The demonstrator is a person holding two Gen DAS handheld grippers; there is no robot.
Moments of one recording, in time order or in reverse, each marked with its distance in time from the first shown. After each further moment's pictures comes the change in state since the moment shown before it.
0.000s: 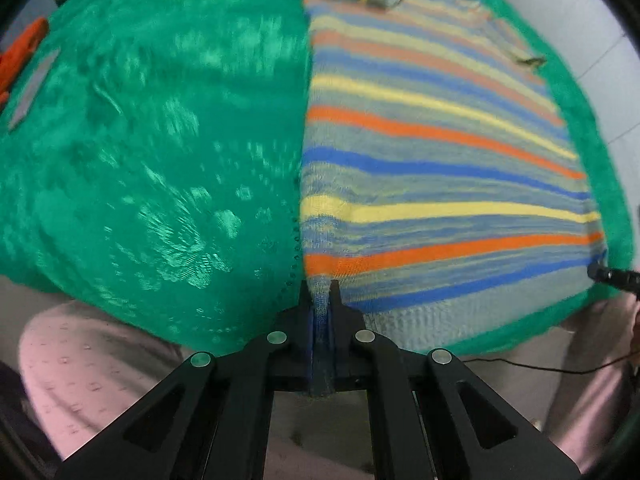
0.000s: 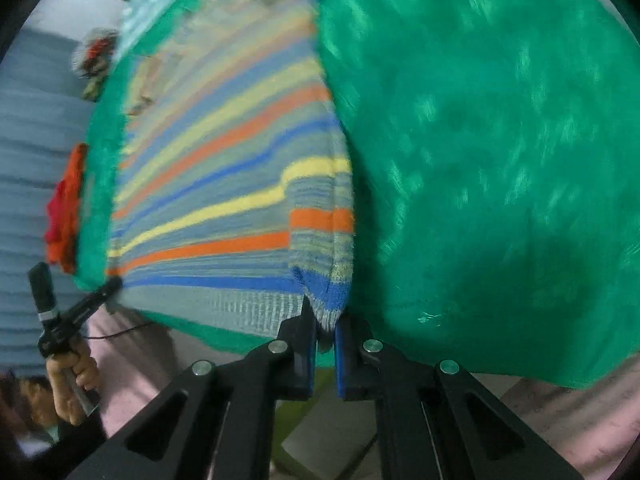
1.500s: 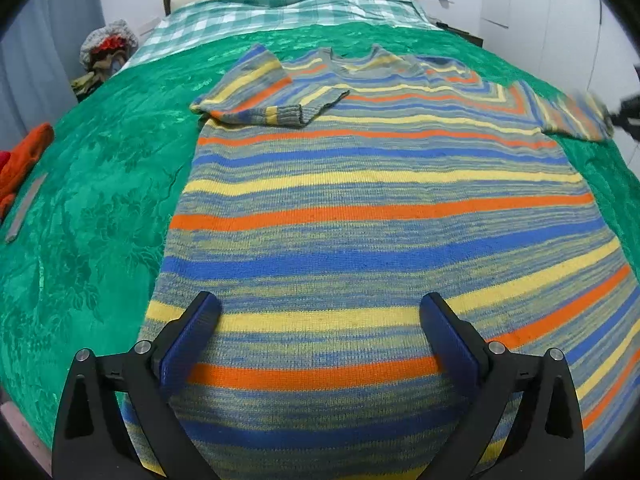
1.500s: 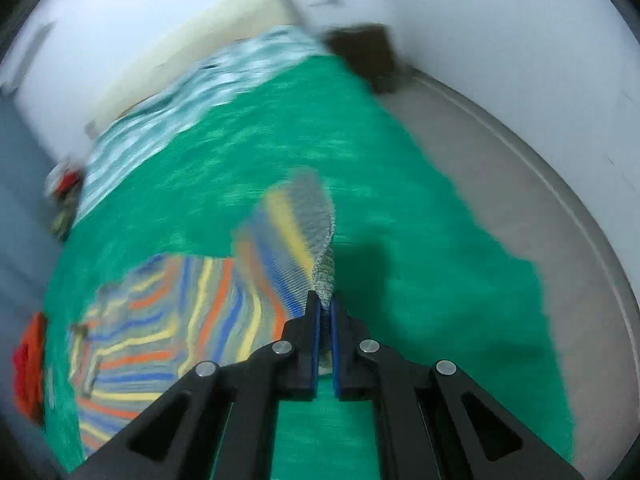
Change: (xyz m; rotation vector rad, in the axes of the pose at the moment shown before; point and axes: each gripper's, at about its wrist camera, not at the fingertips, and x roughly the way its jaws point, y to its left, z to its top) left arm 0.032 -0.106 0.072 0.092 -0.439 0.144; right arm -0.123 -0.124 0.305 0.085 -0.634 -0.129
